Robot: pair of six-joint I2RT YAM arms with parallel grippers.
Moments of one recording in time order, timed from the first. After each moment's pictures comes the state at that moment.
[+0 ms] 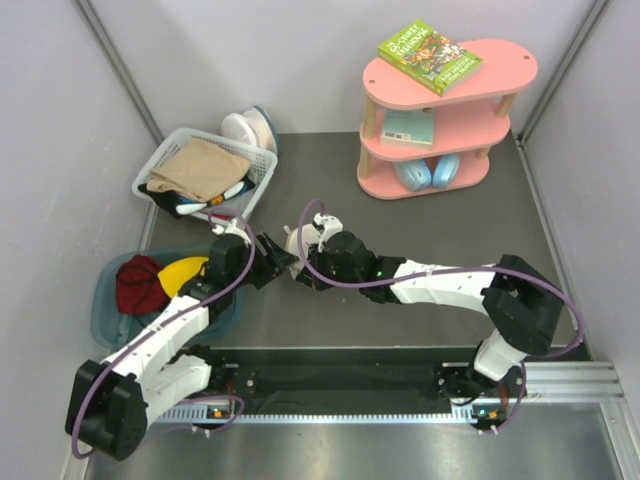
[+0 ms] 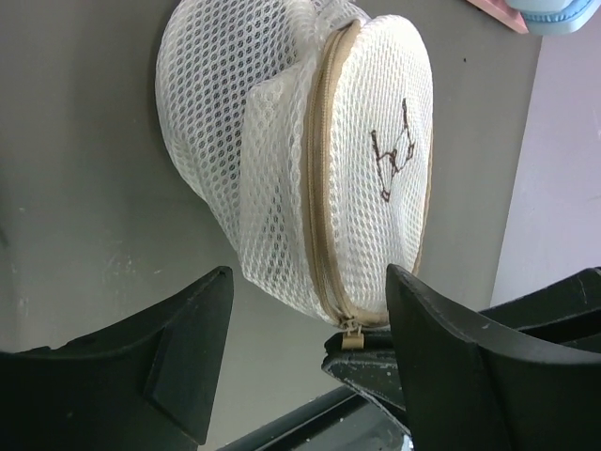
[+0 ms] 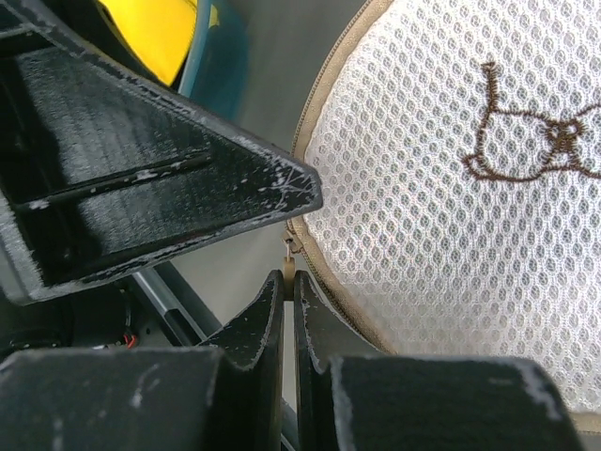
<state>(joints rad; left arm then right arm) -0.39 0.96 0.48 -0.10 0.19 -0.95 1.03 1.61 0.95 0.16 -0.01 0.67</state>
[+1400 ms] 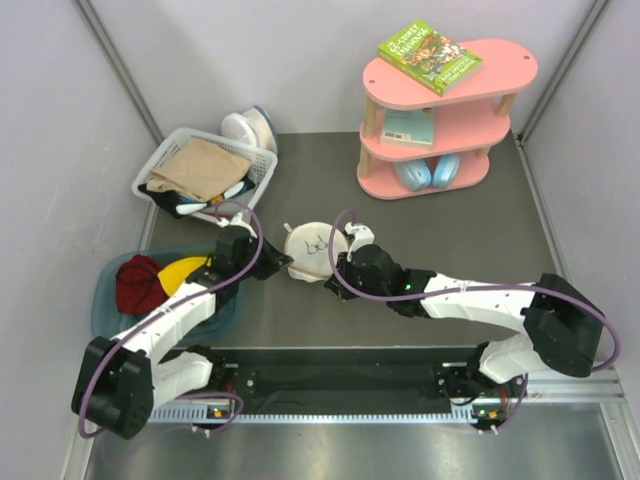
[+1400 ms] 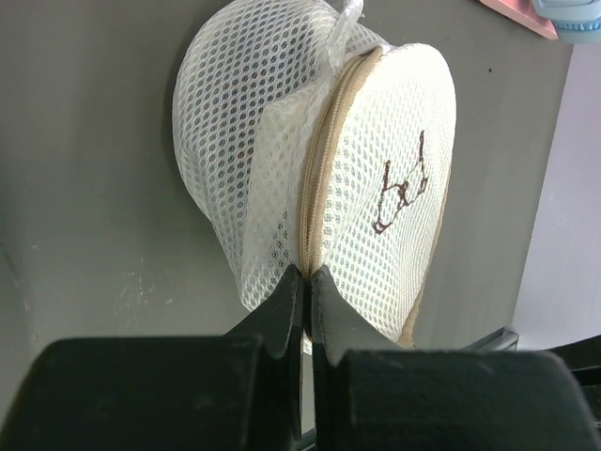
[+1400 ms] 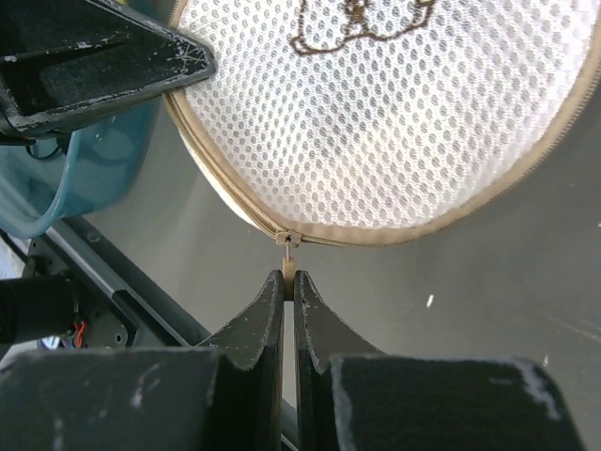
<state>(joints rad) -0.38 1.08 0.53 -0.06 0.17 -0.92 1.02 1.40 0.74 0.09 0.11 0.70</state>
